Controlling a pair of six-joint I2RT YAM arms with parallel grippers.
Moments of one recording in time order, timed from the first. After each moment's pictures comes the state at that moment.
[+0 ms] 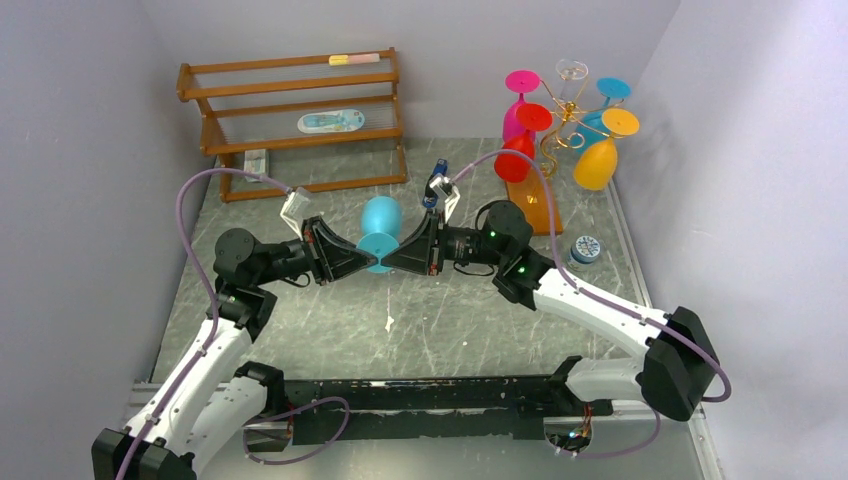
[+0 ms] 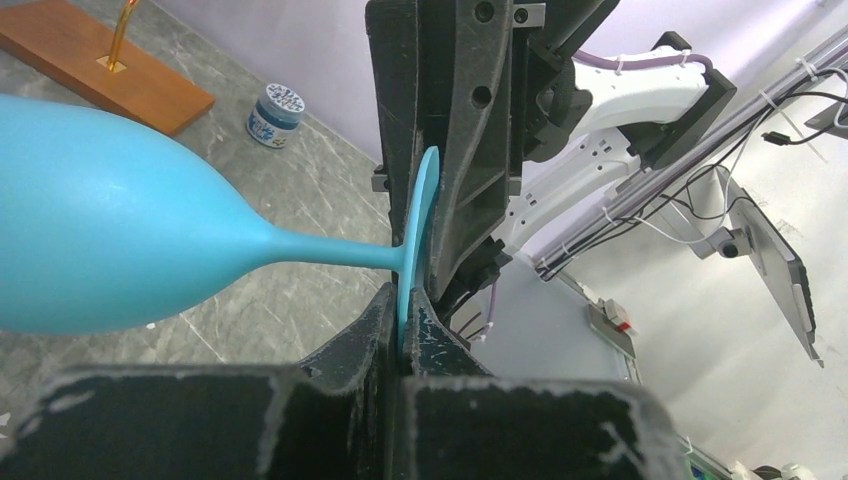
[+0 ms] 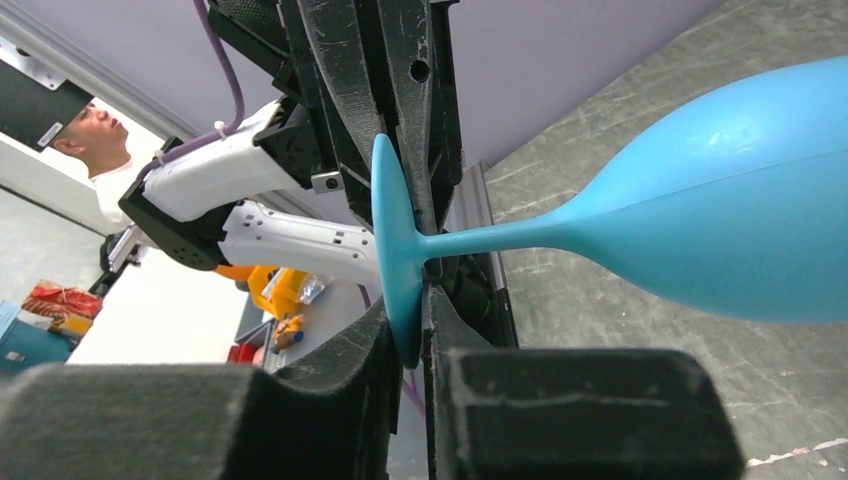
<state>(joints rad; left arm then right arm) -0.31 0.79 0.58 0.42 1.00 -0.80 0.79 1.24 0.84 0.50 -0.68 0.76</state>
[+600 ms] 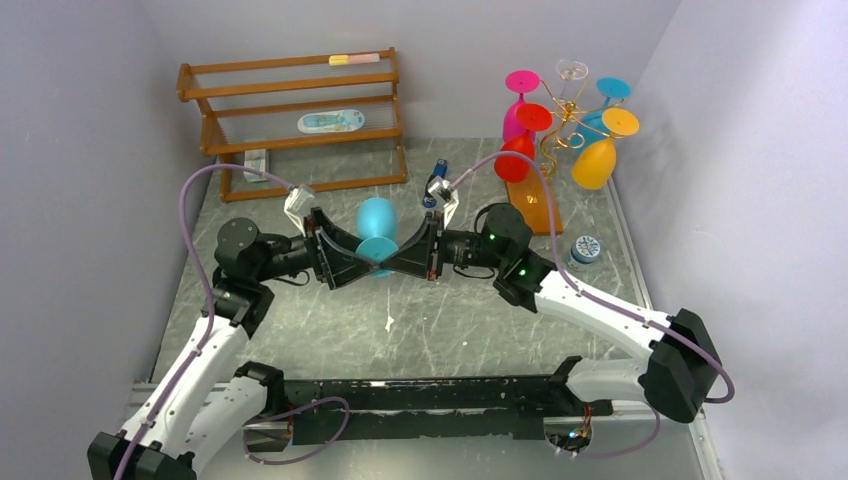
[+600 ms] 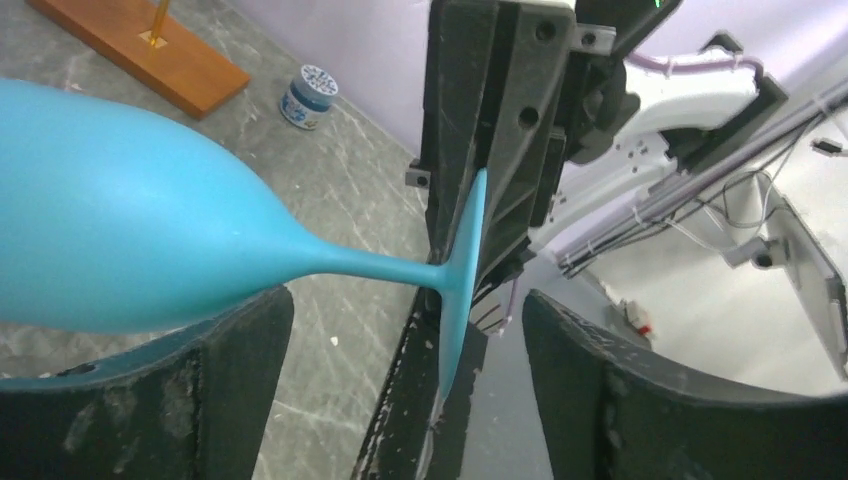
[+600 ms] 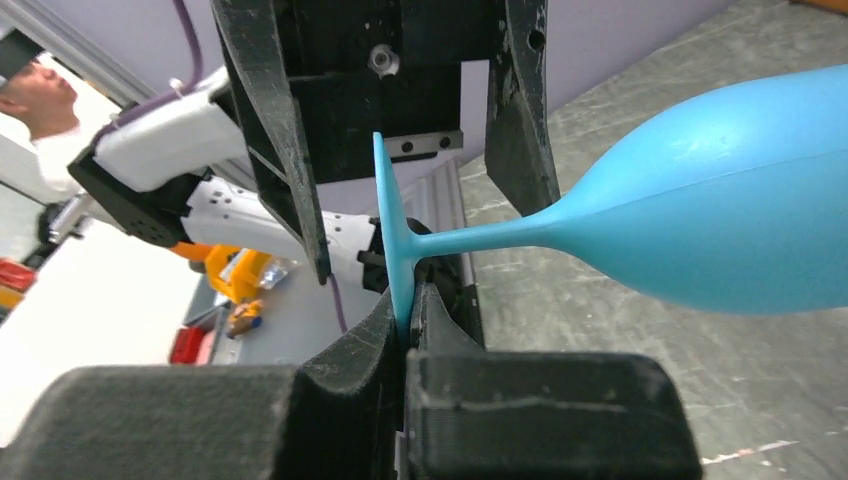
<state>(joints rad) -0.31 0.80 0.64 0.24 0.97 -0.71 0.81 1.24 0.84 0.48 -0.67 0.67</state>
